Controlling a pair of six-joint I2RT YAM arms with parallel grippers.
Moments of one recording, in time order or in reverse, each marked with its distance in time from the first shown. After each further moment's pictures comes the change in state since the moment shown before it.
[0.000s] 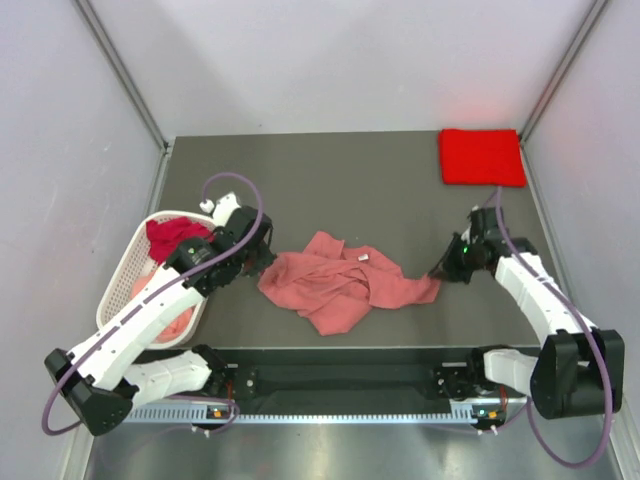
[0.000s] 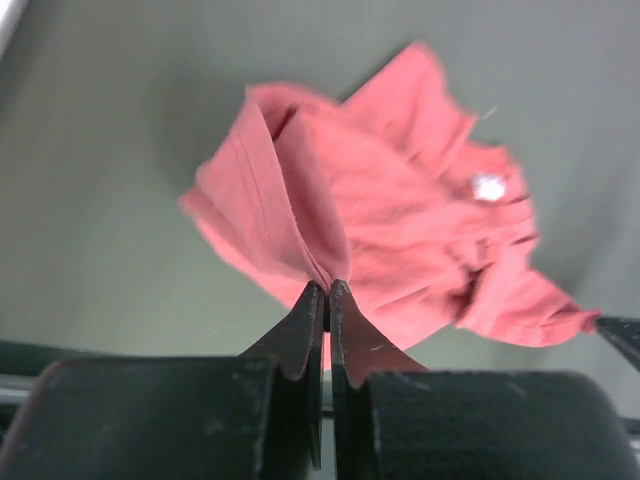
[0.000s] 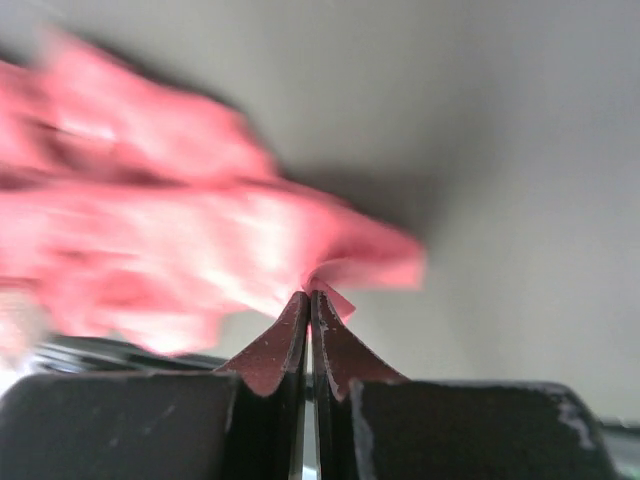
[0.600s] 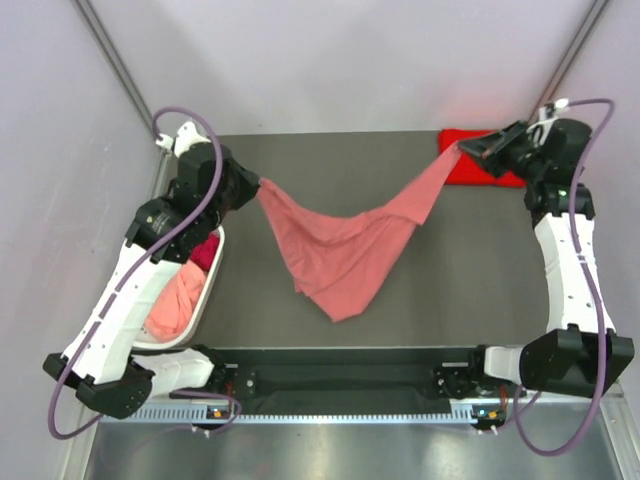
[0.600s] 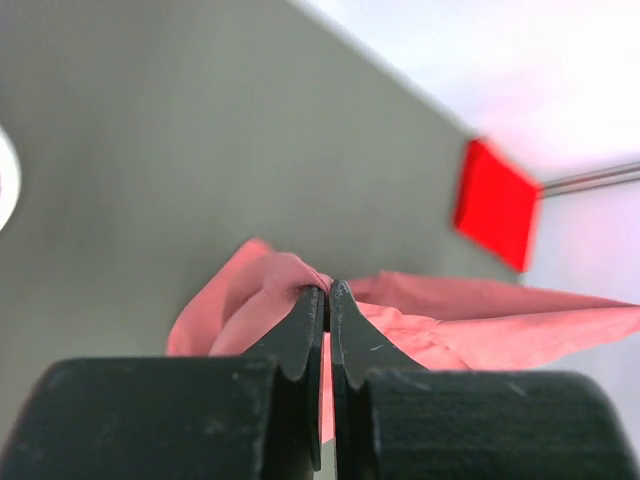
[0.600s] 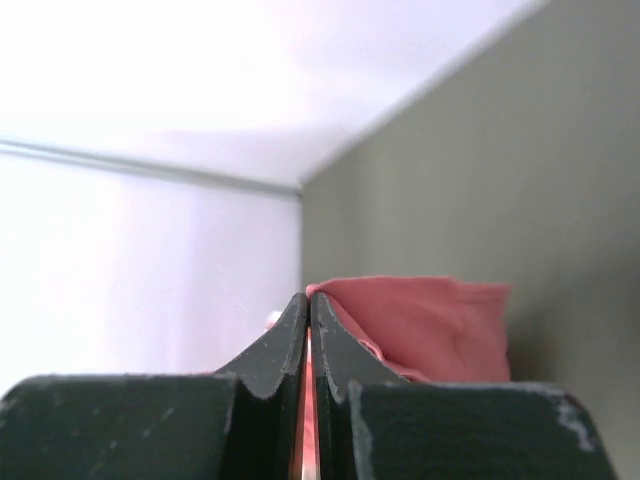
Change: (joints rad) left arm 0.163 0.130 0.477 0.093 -0.035 0.140; right arm -0.219 0.111 0.620 0.350 -0.273 0.313
